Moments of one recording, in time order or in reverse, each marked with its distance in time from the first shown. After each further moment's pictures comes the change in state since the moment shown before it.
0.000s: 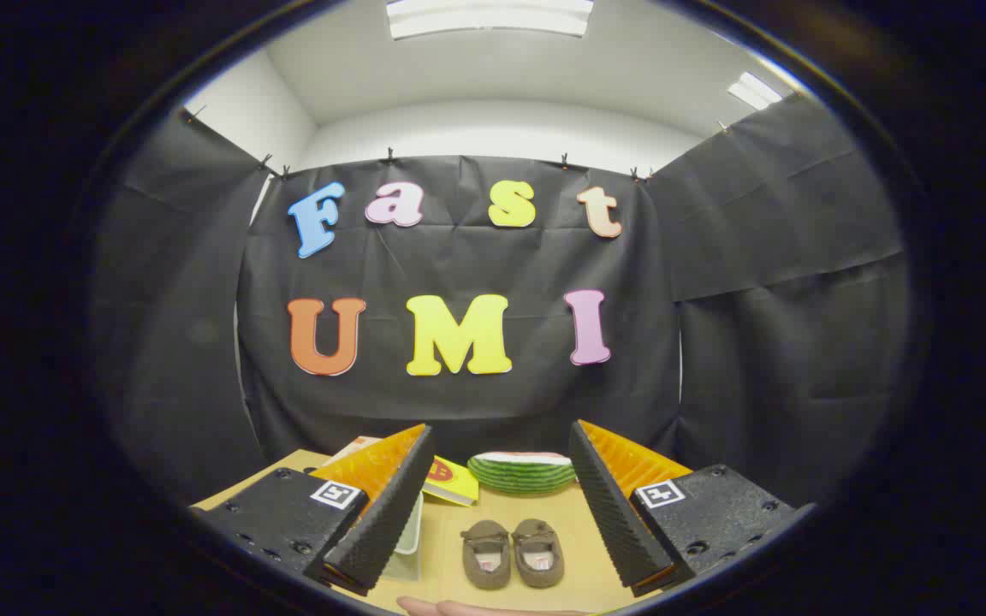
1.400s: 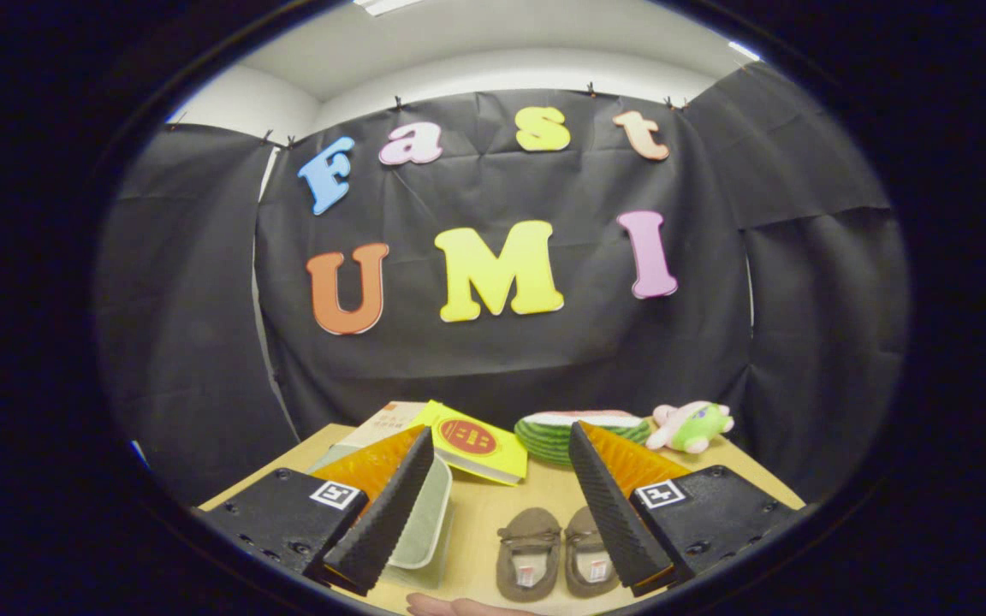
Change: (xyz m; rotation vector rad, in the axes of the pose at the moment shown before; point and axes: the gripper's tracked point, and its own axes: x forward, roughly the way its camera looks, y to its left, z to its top) arm 0.141 0.037 -0.117 0.116 0.256 0.205
